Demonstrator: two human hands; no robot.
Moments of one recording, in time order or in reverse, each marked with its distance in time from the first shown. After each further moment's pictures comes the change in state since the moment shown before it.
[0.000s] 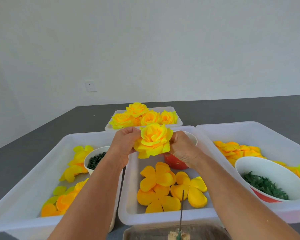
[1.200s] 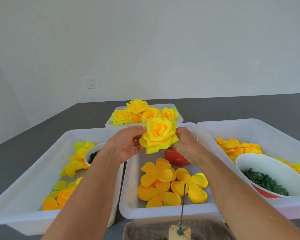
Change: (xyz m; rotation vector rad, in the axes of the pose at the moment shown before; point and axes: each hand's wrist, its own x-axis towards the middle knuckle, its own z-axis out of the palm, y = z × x) left_hand -0.002 0.003 -0.005 -0.207 -0.194 -0.232; right_hand -0.002 0.001 -0.001 0.075 0.033 0.096
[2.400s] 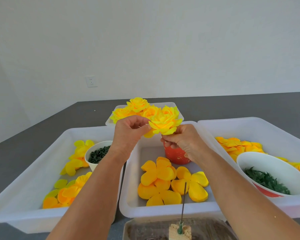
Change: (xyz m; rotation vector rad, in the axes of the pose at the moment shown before) left_hand -0.006 -0.002 0.014 0.404 0.204 0.601; right_hand 0.001 -0.001 -0.002 0.112 0.132 0.151
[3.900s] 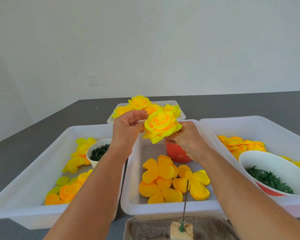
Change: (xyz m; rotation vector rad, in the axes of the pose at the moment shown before) left_hand 0.005 -0.002 -0.003 -0.112 0.035 -0.037; right_hand -0.001 -0.002 0.003 -0.057 -0.011 -0.202
